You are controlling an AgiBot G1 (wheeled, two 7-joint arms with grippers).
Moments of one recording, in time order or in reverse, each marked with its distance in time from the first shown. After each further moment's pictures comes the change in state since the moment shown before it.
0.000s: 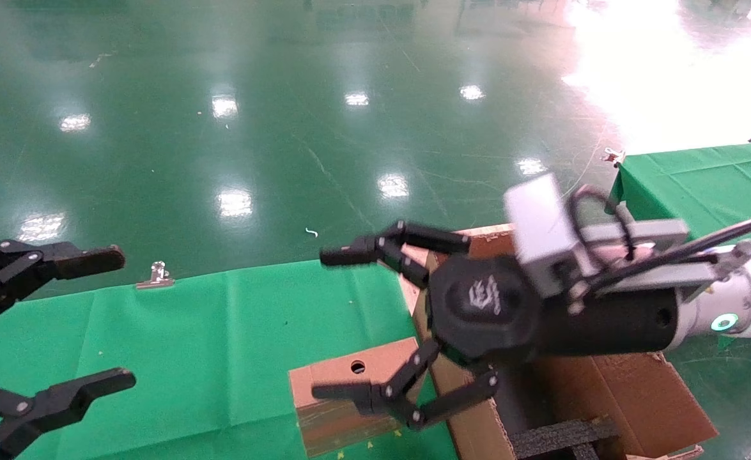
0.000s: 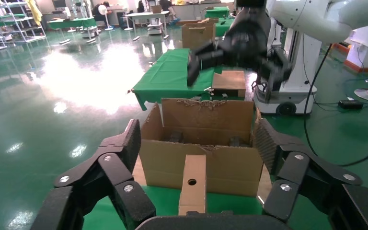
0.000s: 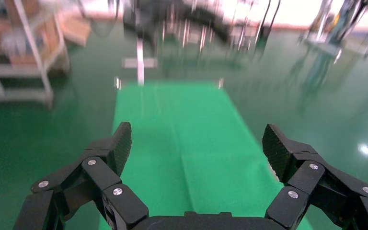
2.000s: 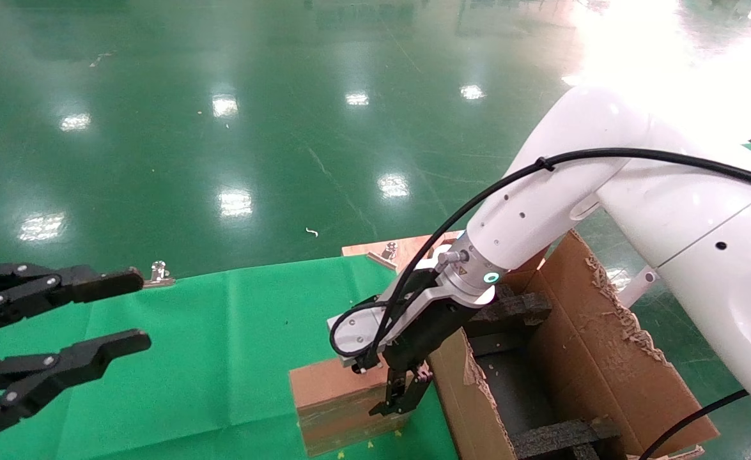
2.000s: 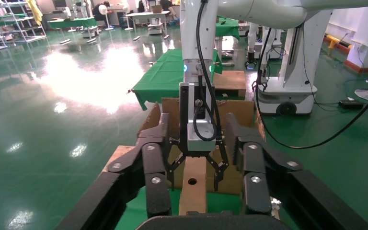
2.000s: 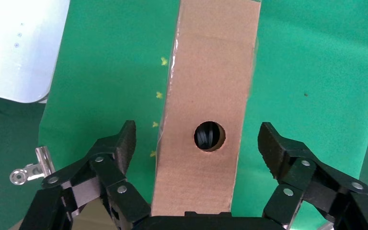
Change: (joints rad) left arm 0.000 0.000 0.000 0.000 0.000 0.000 0.000; right arm 0.570 -0.446 -0.696 -0.318 -0.772 -0.059 -0.072
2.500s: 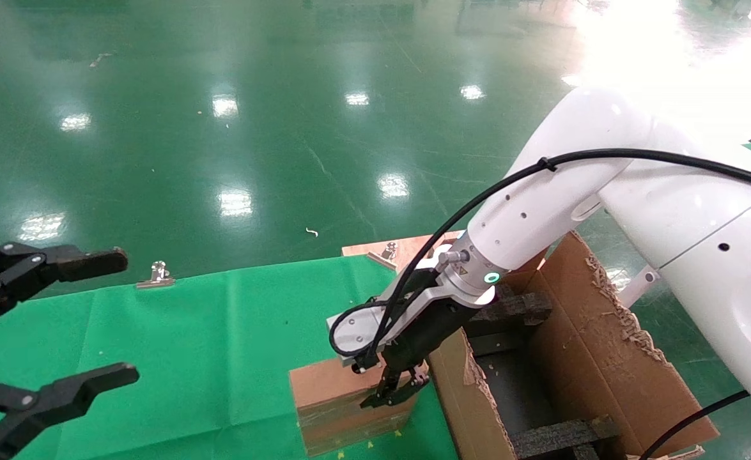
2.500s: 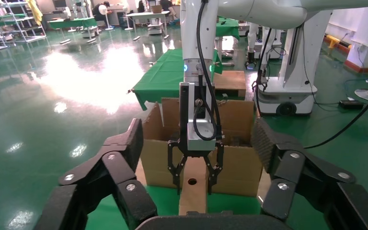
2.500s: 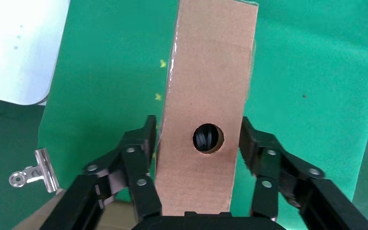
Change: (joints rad) left arm 0.000 0.000 0.000 0.000 0.000 0.000 0.000; right arm -0.005 0.005 0.008 0.006 0.004 0.002 0.003
